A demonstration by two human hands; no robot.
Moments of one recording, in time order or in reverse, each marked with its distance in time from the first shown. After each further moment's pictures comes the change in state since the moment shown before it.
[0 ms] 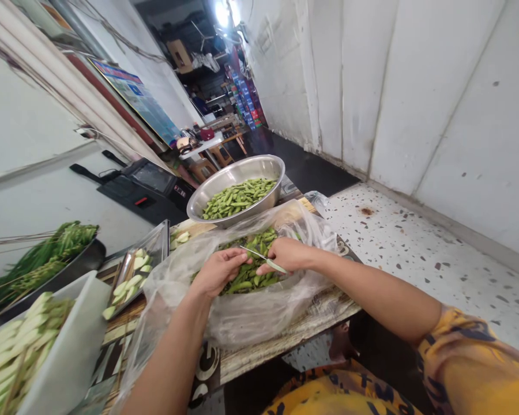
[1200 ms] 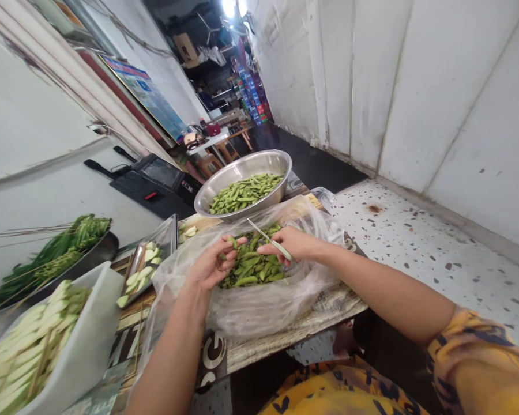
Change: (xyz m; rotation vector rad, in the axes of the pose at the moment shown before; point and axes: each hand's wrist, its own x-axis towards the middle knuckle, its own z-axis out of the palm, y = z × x) left_hand -0.003 0.009 -0.022 -0.415 0.015 -0.014; right_hand 0.005 -0.004 0.000 0.486 0.038 0.031
